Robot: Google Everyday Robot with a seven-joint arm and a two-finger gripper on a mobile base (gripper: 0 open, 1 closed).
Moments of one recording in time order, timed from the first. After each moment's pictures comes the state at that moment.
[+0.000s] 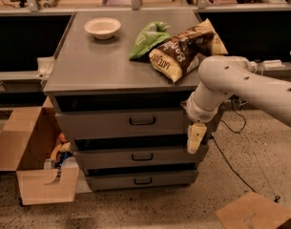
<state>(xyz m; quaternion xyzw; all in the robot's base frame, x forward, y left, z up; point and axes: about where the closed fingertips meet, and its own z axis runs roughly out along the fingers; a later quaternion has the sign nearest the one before) 0.577 -0.171 0.669 -0.69 0.71 0.04 0.11</state>
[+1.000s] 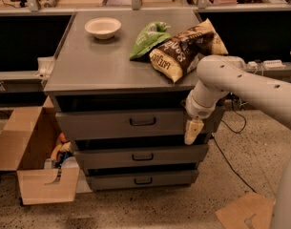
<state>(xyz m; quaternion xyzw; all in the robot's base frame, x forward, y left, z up) 0.609 -0.174 0.650 -0.69 0.71 0.05 0.11</state>
